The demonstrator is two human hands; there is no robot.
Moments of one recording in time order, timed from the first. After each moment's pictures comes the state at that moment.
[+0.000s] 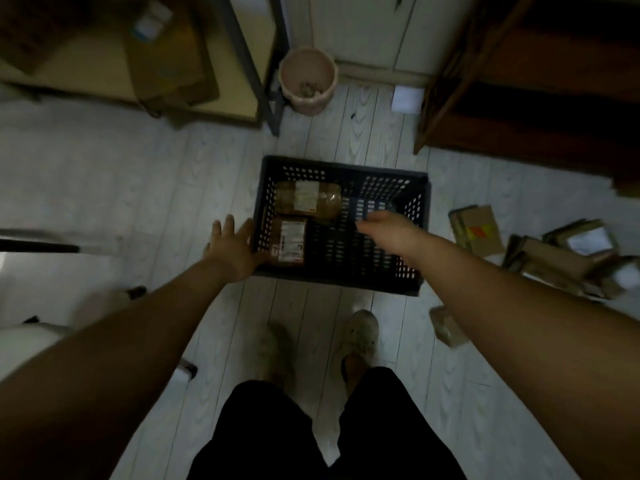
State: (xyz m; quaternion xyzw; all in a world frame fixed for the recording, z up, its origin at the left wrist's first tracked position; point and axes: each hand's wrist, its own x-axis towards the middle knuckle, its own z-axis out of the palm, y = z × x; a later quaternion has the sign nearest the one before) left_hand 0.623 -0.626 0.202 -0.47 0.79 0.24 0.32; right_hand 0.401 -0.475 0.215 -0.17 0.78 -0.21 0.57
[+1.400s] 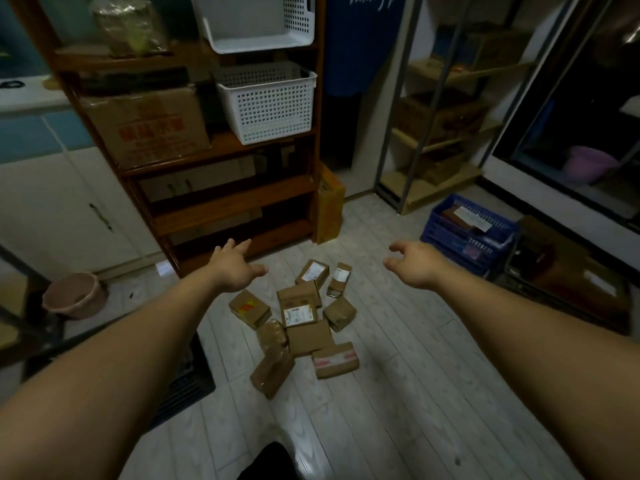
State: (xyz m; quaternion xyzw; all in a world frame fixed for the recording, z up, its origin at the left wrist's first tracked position) left_hand 0.402 -0.048 0.503 -0.16 0.94 0.24 0.17; right_hand 0.359 0.250 0.526 -0.02 0.97 -0.20 0.17
